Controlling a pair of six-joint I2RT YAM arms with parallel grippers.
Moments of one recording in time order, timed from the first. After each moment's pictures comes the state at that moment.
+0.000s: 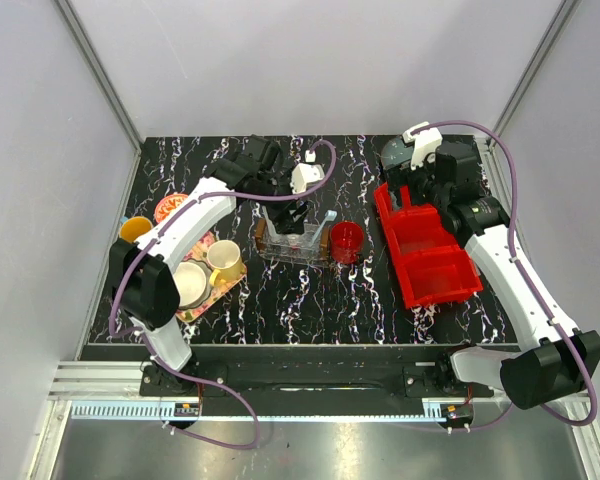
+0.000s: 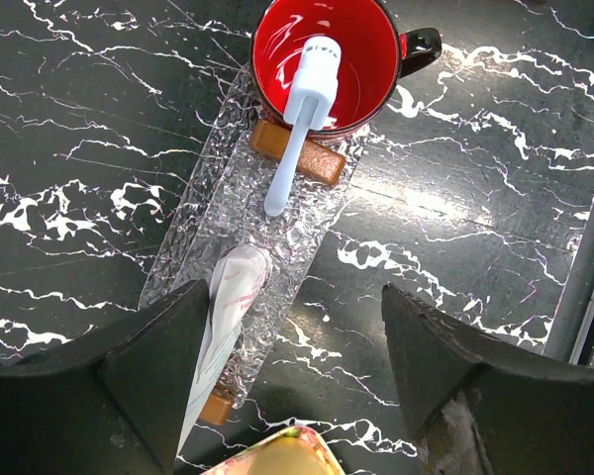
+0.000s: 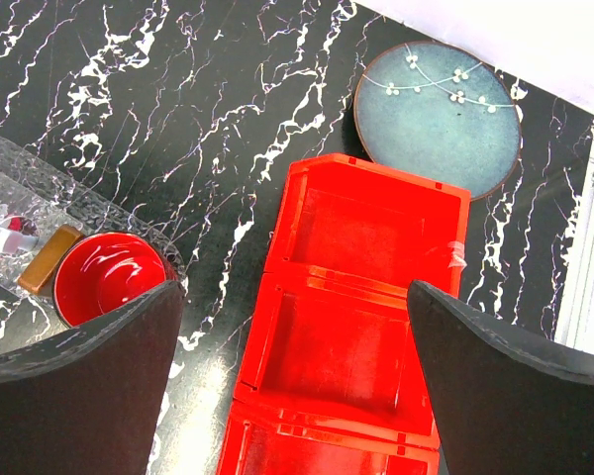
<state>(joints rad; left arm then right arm) -0.51 1.74 1.62 -0.83 0.56 0.59 0.27 1.24 1.26 -0.46 -0.01 -0.18</state>
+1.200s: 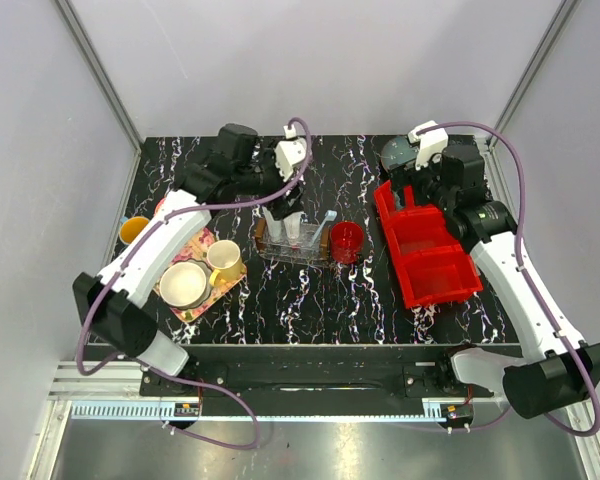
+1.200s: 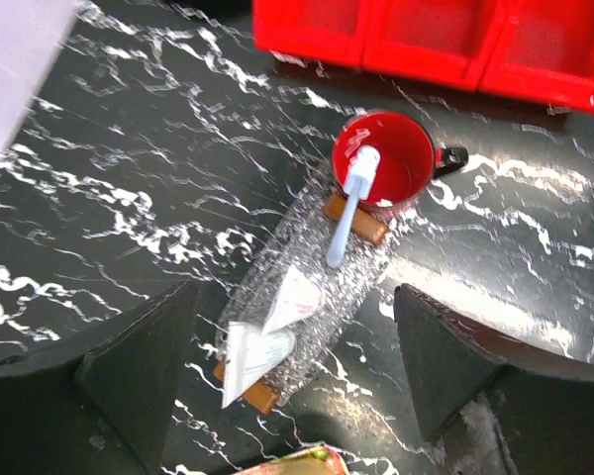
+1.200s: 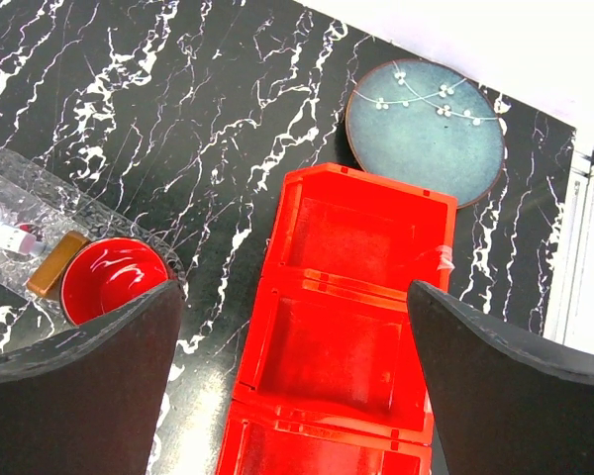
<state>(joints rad) -0.51 1.56 1.59 -0.69 0.49 0.47 0.27 1.20 1.26 -0.46 -0.01 -0.18</state>
